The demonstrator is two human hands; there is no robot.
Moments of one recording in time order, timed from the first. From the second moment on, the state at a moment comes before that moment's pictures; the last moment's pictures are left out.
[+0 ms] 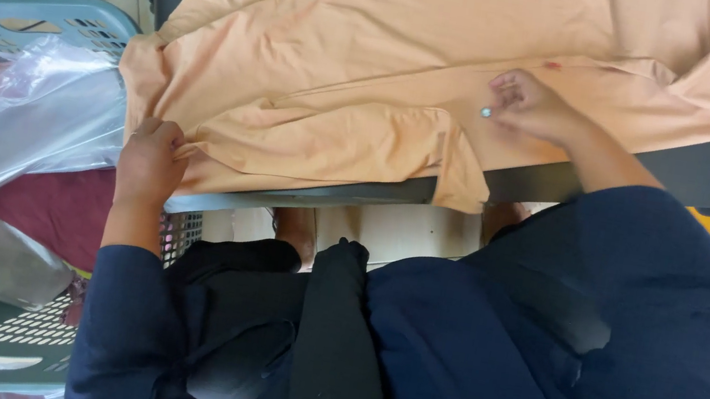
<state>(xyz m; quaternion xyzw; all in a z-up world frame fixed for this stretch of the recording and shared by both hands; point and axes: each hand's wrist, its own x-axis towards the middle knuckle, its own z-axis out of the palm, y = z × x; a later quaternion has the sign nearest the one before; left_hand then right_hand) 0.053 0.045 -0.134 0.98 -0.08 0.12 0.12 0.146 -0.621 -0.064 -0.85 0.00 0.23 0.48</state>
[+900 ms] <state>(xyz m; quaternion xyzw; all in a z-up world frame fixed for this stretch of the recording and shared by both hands) 0.031 0.007 -0.119 0.98 -0.15 0.12 0.08 0.122 -0.673 -0.018 -0.86 -0.04 0.18 0.48</state>
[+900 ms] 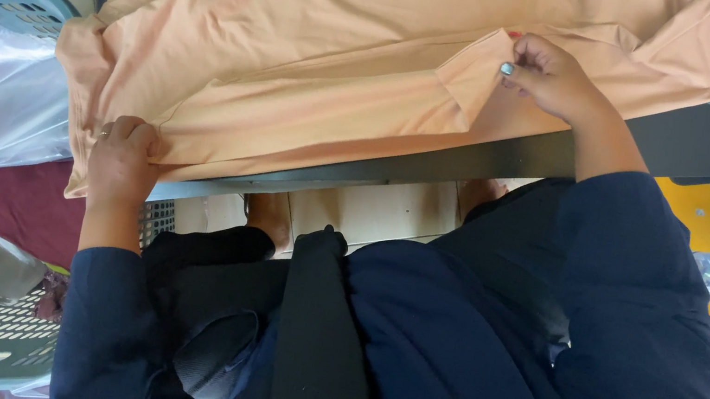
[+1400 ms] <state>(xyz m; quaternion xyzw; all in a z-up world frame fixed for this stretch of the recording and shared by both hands) 0.032 -0.009 -0.097 0.99 -0.14 0.03 0.07 0.100 -0.586 -0.028 -0.95 -0.14 0.17 0.21</state>
